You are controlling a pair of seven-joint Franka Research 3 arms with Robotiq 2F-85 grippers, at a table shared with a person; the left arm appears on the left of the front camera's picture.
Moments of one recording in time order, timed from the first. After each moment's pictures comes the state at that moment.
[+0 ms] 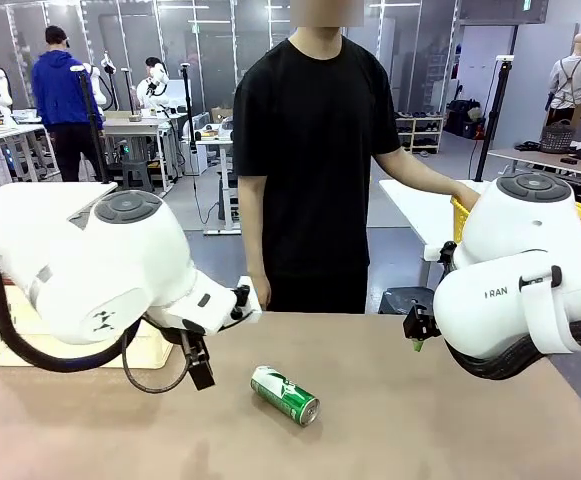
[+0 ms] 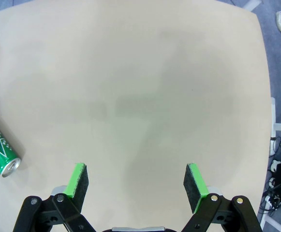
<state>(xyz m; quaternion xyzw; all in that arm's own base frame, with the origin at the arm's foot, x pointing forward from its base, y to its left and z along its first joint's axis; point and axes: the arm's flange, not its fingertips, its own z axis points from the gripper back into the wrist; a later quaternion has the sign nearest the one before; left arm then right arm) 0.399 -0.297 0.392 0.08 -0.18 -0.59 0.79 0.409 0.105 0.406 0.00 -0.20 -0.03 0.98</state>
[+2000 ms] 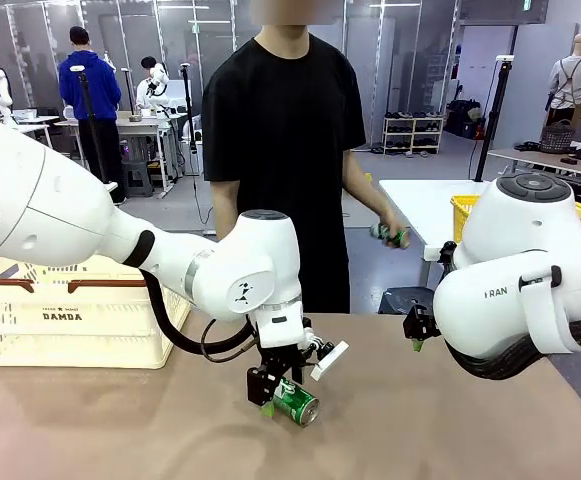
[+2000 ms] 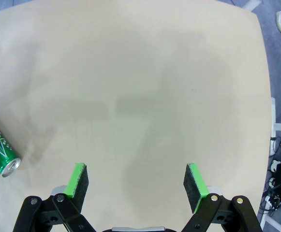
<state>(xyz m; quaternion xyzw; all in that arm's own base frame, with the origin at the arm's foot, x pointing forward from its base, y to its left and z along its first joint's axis) 0.462 -0.433 0.323 -0.02 -0.03 -0.90 0.44 0.408 0.105 0.406 0.00 -0.20 -0.03 0.98</state>
